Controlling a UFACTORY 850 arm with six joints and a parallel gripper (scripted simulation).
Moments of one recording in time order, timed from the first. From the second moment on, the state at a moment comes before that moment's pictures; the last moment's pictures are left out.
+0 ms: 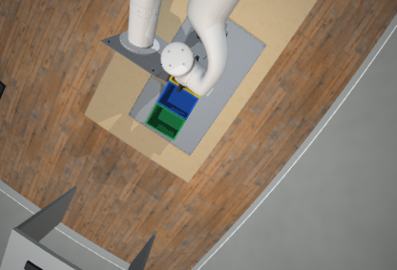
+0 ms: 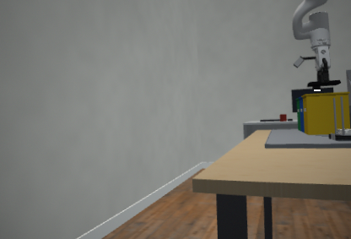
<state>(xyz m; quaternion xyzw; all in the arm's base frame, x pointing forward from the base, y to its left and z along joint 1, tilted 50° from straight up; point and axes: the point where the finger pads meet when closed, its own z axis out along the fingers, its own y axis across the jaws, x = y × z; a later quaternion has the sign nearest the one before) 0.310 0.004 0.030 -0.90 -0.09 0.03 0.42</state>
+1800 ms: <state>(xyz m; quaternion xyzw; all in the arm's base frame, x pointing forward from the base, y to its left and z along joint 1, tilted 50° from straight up) 0.307 0.018 0.019 -0.90 -0.09 0.03 0.42</state>
